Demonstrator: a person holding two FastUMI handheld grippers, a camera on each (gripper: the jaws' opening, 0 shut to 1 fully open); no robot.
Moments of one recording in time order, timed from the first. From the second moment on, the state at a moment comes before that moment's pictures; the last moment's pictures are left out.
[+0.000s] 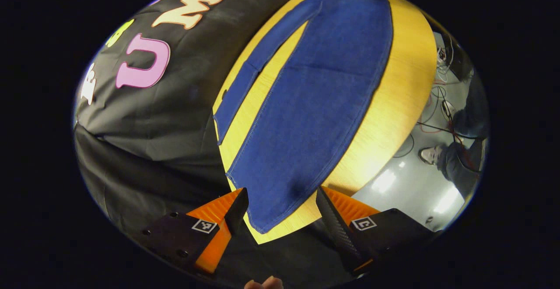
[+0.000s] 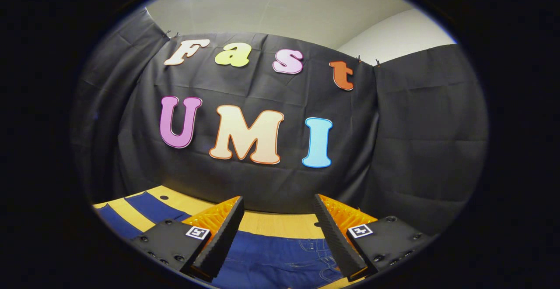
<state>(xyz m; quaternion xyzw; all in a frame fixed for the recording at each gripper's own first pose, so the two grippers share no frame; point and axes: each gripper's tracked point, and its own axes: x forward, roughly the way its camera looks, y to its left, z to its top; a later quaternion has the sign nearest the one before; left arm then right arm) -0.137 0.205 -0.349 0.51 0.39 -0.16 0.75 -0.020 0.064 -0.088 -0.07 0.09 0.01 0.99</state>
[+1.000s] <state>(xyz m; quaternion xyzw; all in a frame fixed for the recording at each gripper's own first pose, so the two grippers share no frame) -0.127 0.192 -0.392 0.55 0.41 -0.20 0.70 -0.036 -0.002 -0.114 -0.13 0.12 -0.03 0.98</state>
